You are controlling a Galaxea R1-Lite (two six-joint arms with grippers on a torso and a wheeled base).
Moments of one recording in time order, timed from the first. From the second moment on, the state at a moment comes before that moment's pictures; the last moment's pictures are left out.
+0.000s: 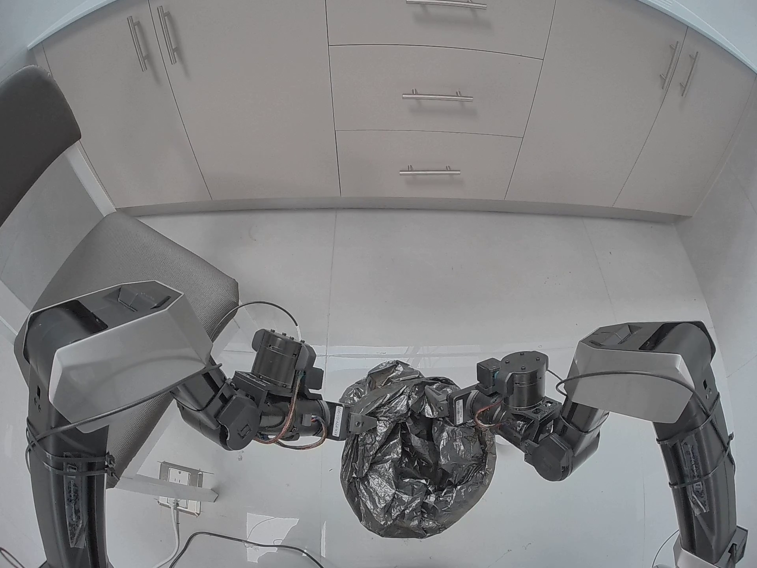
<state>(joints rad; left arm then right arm) -0.47 2.35 -0.96 -0.59 -0.23 -0.22 0.49 2.55 -0.89 -1.32 -0.10 0.05</state>
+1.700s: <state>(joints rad) -0.48 2.32 -0.91 -0.65 -0.34 -0.22 0.65 2.52 -1.10 -1.03 -0.13 0.05</state>
